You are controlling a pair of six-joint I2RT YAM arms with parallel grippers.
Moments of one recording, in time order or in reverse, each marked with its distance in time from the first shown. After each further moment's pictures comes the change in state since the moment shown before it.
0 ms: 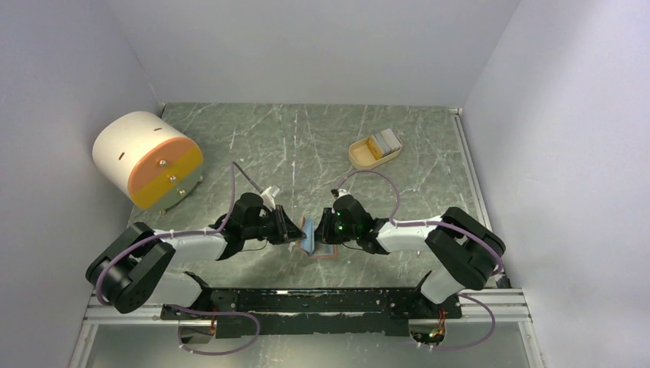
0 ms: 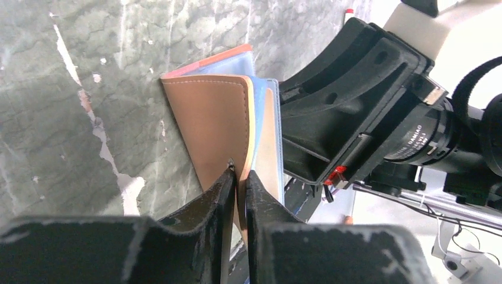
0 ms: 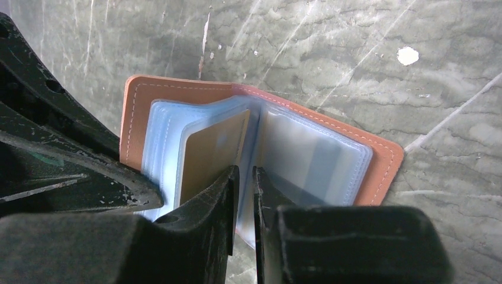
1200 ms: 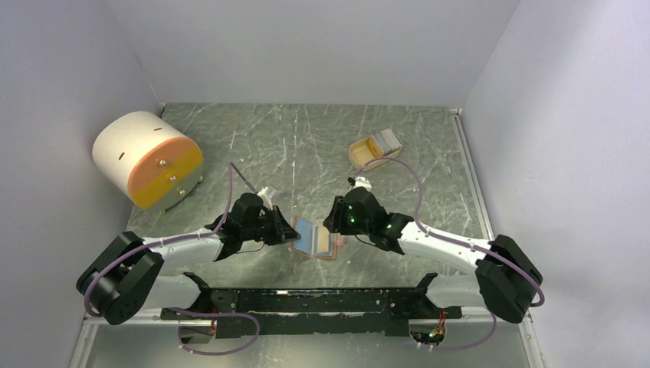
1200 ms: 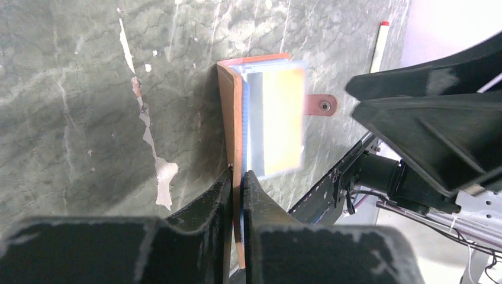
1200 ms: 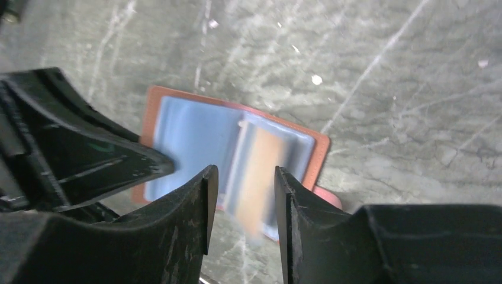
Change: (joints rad) left arm -0.010 -0.082 0.023 -0.187 -0.108 0.040; right arm -0.014 -0.290 0.059 -0.362 0.217 -0.058
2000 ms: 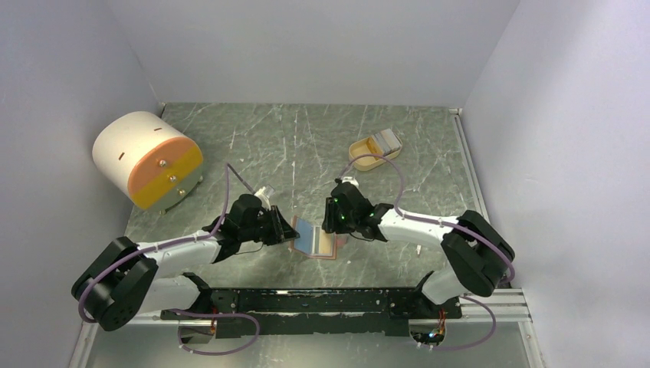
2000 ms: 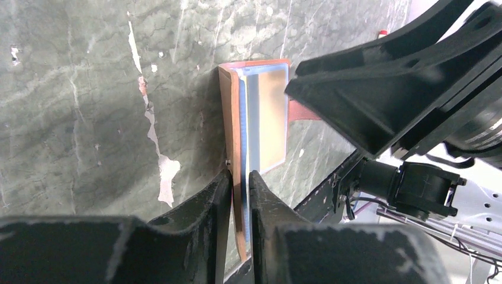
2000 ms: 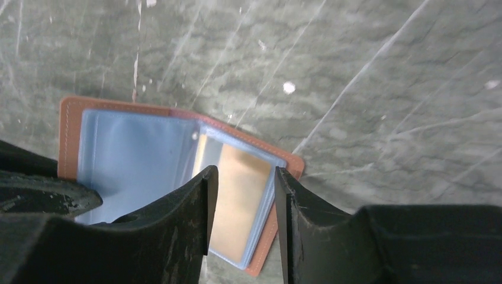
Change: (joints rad) left arm -0.006 -0.045 -0.009 -0.025 -0.041 -0.011; right arm -0.017 0.222 0.102 -0.032 -0.034 -0.092
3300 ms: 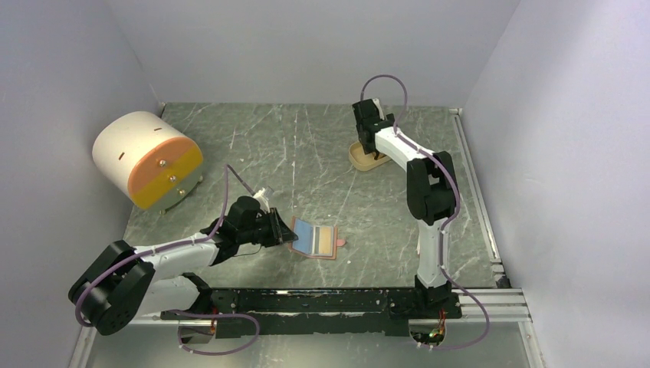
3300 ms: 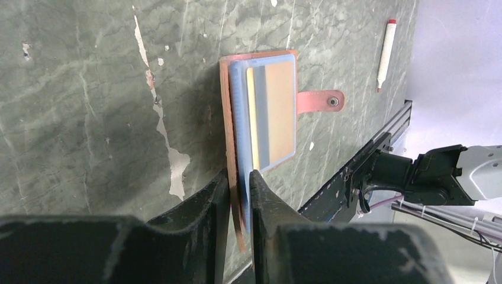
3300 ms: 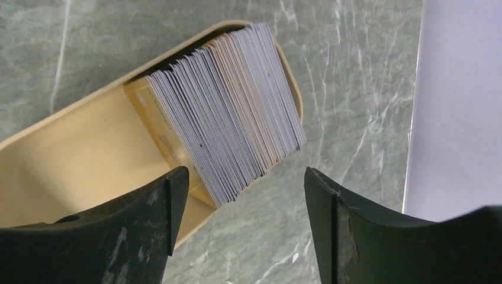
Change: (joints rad) left arm 0.000 -0.030 -0.024 -0.006 -0.001 0.053; right arm -0.477 0.655 0.959 -0.385 0.566 -0.710
